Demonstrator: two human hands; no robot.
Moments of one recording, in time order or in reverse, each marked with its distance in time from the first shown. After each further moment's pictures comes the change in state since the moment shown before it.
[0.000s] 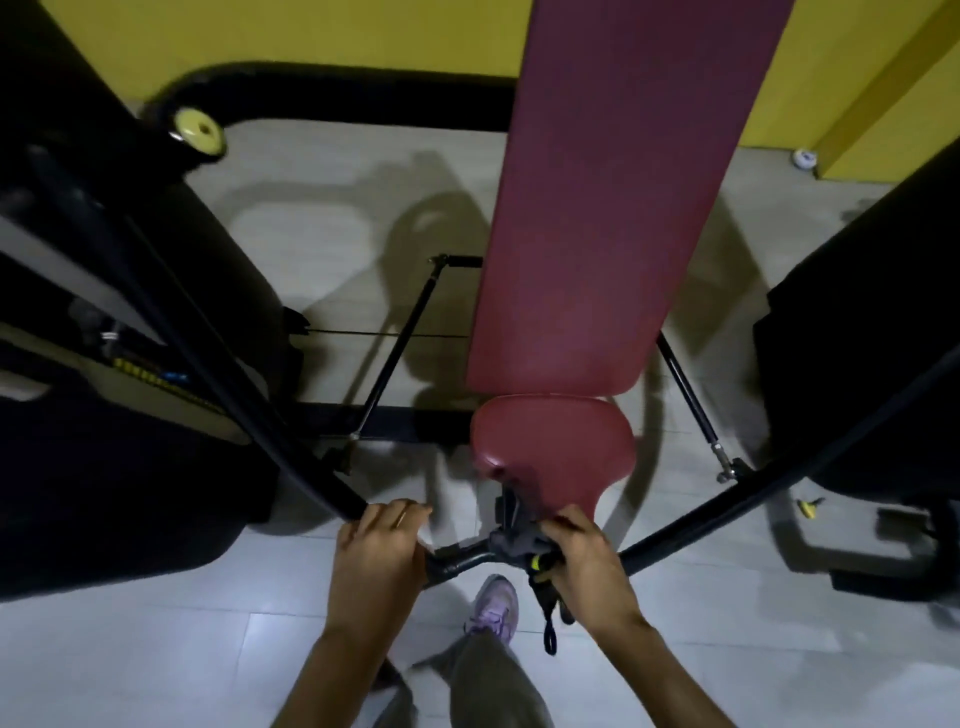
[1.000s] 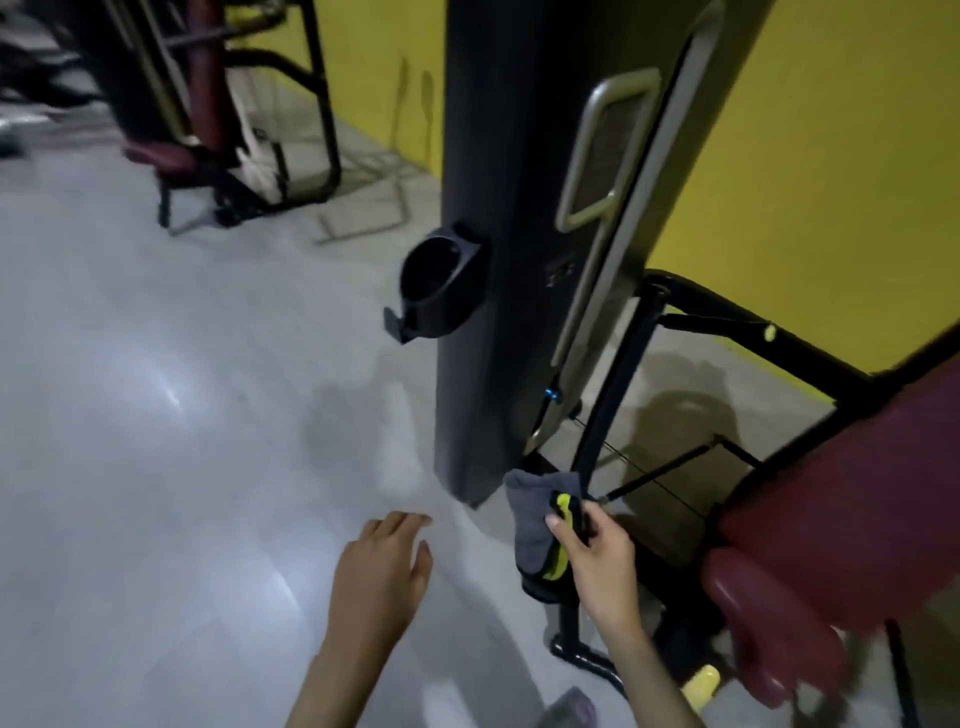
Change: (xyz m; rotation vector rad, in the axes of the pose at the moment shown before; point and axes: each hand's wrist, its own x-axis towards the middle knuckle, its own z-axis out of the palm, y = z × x) left_hand -0.461 -0.171 -0.207 -0.125 0.530 -0.666; right_hand -0.259 -0.410 0.054 0.563 -0.096 -0.410
